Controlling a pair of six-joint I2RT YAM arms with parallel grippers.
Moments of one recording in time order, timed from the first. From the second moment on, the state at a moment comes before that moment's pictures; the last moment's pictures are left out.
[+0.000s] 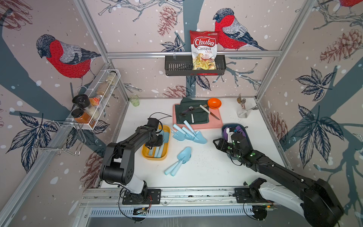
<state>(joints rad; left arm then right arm) -0.17 1.56 0.89 -0.65 0.03 -0.20 0.60 1.02 0.45 -0.06 -0.10 0.78</state>
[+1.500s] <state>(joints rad) -0.16 1.18 0.82 -0.56 0.30 0.07 0.84 1.54 0.80 -0.05 -0.19 0.73</state>
